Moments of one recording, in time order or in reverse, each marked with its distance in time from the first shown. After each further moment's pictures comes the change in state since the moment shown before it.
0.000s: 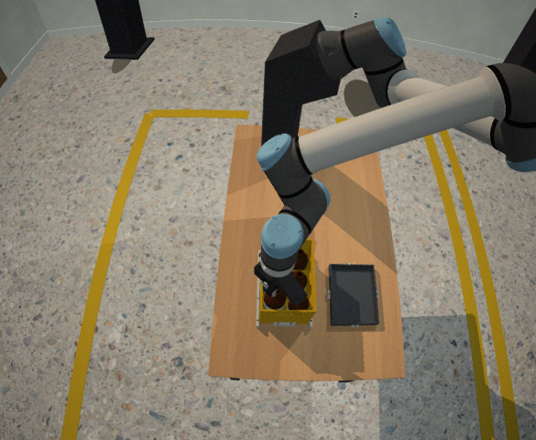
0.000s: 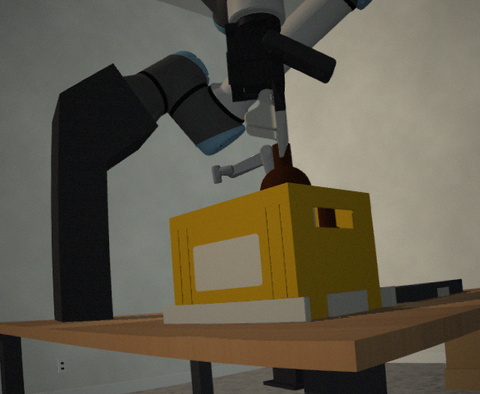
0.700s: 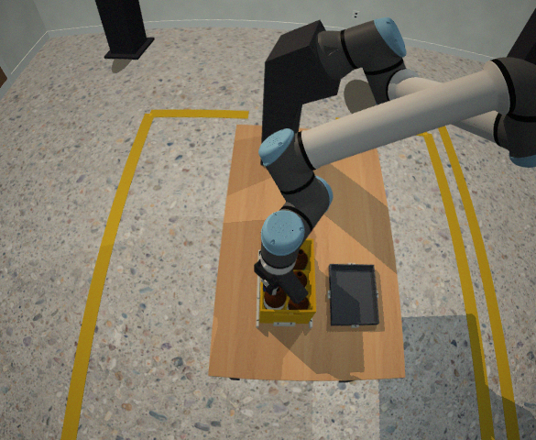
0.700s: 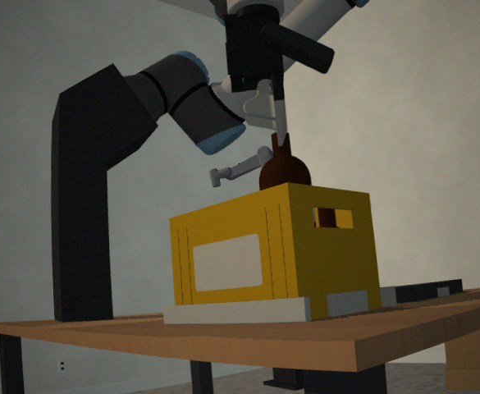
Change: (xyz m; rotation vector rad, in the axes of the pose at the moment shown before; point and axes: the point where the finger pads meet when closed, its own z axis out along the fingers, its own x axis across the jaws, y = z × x) arm 0.000 0.000 -0.016 0.000 0.000 0.000
